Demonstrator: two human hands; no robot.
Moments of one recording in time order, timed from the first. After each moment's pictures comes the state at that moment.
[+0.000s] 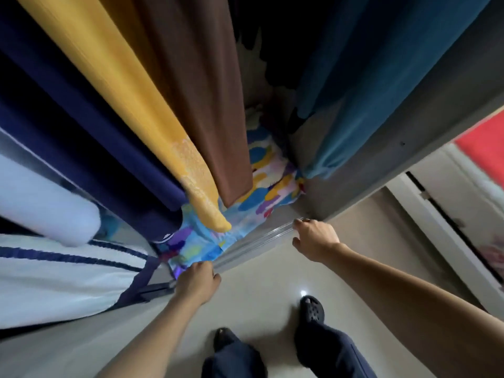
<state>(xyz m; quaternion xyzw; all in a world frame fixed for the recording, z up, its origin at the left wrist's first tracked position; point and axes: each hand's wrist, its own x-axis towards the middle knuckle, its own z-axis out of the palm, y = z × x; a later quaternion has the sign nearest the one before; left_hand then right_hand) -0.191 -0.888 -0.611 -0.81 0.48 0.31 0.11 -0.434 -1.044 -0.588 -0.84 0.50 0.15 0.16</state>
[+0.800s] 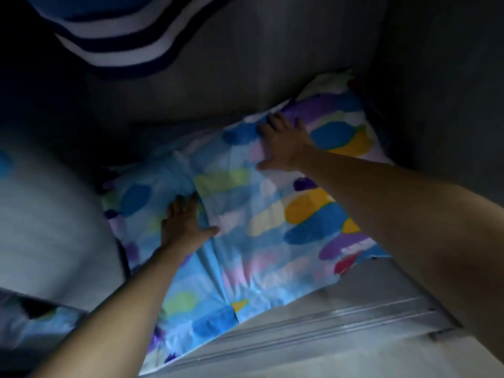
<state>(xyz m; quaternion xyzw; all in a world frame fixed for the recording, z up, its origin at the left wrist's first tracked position) -0.014 -1.049 -0.982 -0.91 0.40 0.04 -0.09 -0.164 -1.295 -0.899 -0.95 0.30 -0.07 -0.04</state>
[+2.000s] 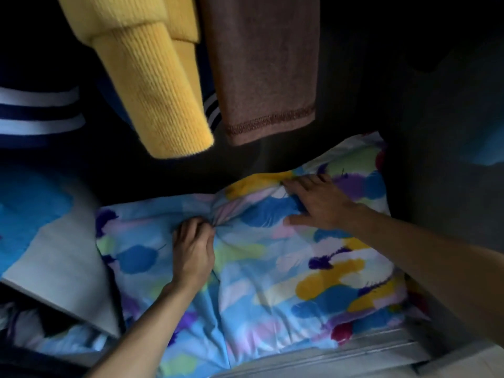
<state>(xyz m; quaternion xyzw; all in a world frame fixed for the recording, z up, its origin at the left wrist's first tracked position) -0.081 -1.030 -0.899 -0.80 0.50 -0.24 -0.23 -0.284 -1.258 -0.846 -0.97 0.22 -0.07 -0.08</state>
